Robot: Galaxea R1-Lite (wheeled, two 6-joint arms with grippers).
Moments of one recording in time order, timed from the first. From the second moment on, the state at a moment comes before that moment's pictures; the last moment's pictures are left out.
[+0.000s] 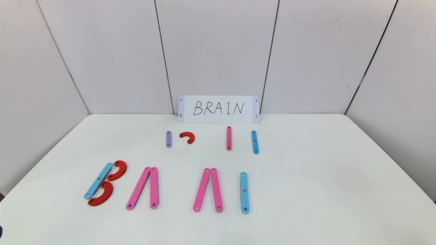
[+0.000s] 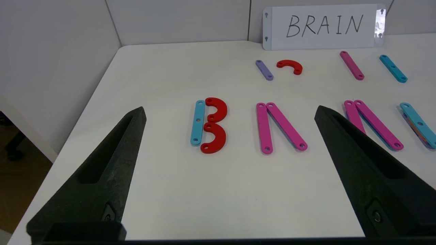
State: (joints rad) left arm -0.01 0.35 -0.43 0.09 0.00 0.01; right arm 0.02 0.38 -0.50 0.05 0.06 -0.01
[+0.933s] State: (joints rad) left arm -0.02 1.10 -1.04 0.50 -0.05 0.04; right arm 0.05 1.09 -1.07 0.36 0.26 -0.01
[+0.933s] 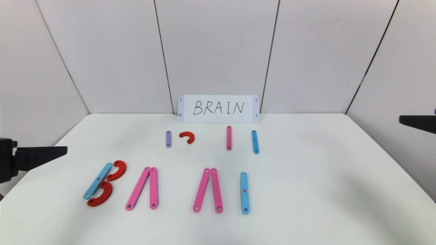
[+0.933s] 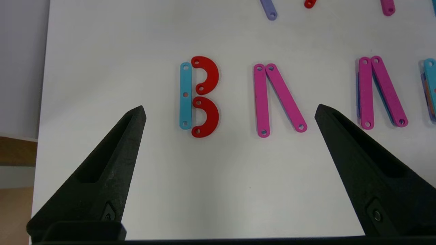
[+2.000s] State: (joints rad) left arm -0.18 1.56 -0.90 0.26 -0.04 0.09; right arm 0.12 1.34 -1.12 0.34 0.26 0.00
